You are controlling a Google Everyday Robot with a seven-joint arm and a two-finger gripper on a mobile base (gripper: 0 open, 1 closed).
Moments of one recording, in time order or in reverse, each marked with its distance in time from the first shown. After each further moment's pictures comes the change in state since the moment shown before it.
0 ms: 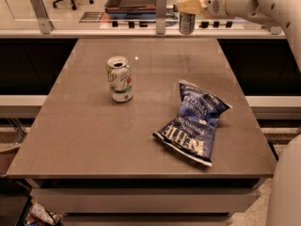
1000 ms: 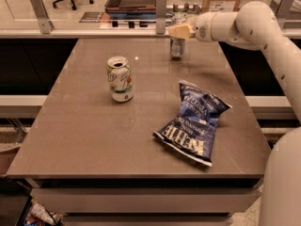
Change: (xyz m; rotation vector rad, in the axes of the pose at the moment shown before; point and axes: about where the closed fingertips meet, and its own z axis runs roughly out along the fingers) arm 0.082 0.017 0.041 -0.052 0.056 0.119
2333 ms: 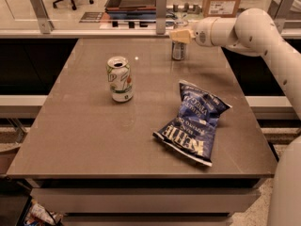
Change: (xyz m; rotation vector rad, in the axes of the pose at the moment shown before) arm 0.013 -0.001 0.000 0.043 0.003 -0.005
